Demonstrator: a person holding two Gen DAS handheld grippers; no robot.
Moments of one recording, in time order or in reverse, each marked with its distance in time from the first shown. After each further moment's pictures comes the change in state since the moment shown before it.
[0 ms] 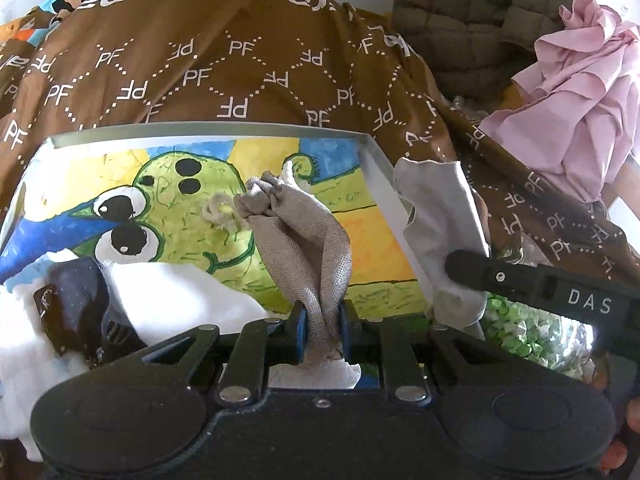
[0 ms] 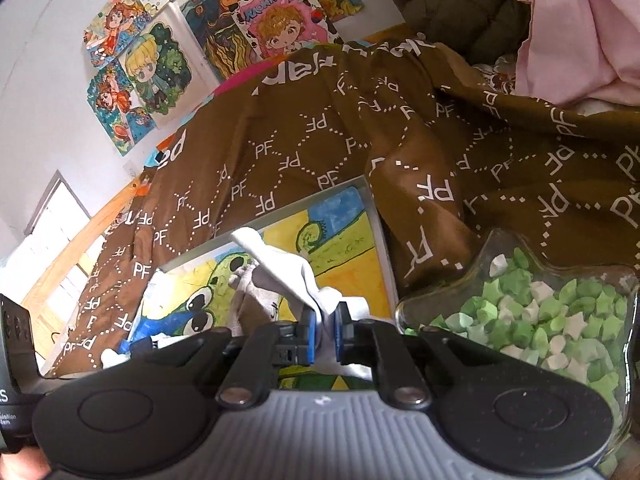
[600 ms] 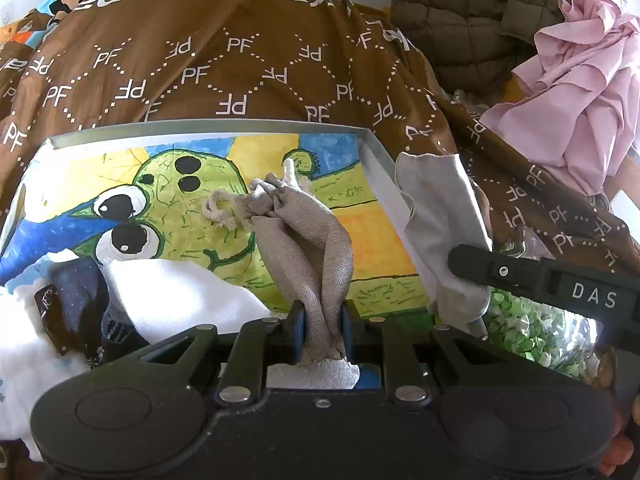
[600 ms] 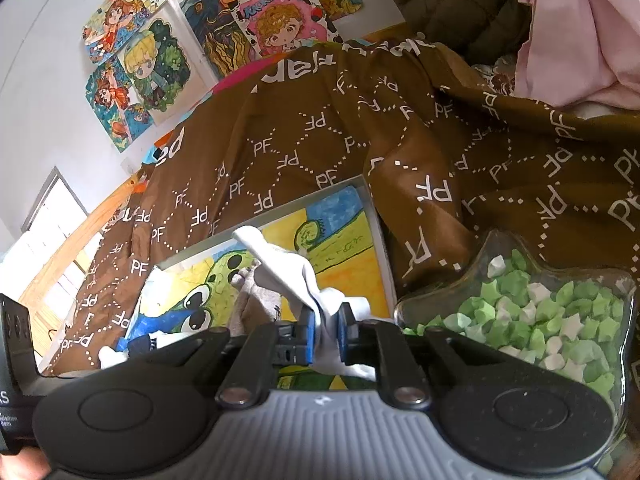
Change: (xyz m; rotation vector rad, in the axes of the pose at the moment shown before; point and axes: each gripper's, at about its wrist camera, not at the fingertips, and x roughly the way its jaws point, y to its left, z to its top) left arm 0.001 -0.001 0.000 0.013 0.010 0.007; right arm 0.000 0.002 0.001 -0.011 0.005 -0.007
